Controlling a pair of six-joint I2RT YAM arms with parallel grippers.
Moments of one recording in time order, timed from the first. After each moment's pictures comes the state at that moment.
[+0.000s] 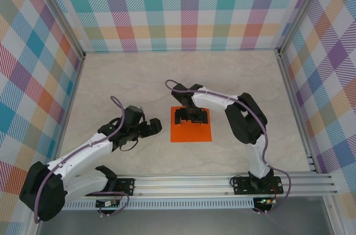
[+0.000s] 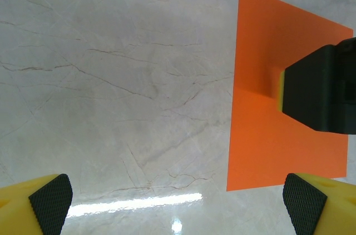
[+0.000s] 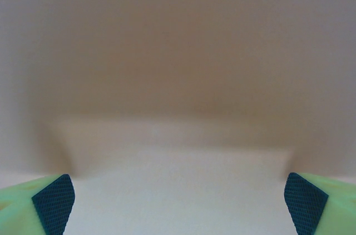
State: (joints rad) left arm -0.57 1.04 0.58 -0.45 0.02 -0.78; right arm 0.77 2.08 1.50 -0.96 0.00 0.74
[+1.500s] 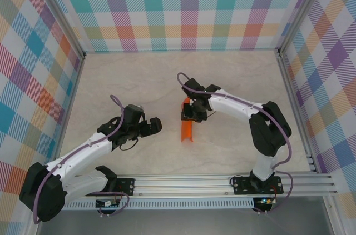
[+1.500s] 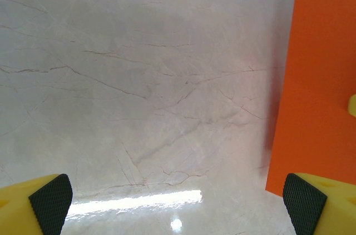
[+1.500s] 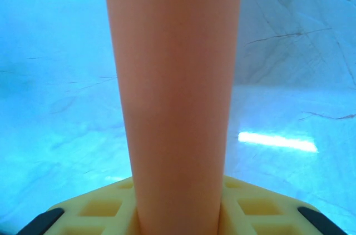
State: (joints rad) left arm -0.57 1.04 0.60 -0.48 0.03 -0.78; right arm 0.72 1.77 1.29 -0.76 -0.22 0.76
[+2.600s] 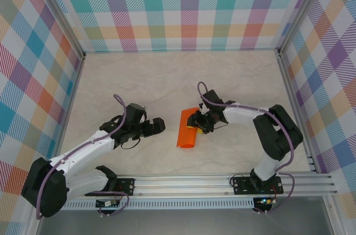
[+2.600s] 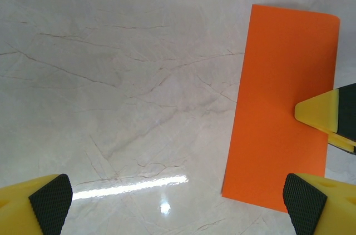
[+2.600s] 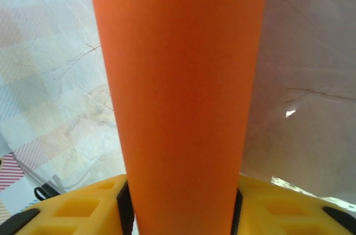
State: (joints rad) left arm -0.57 1.08 0.61 -0.44 0.13 -0.79; right arm 0.59 1.69 0.89 -0.35 -0.52 0.87
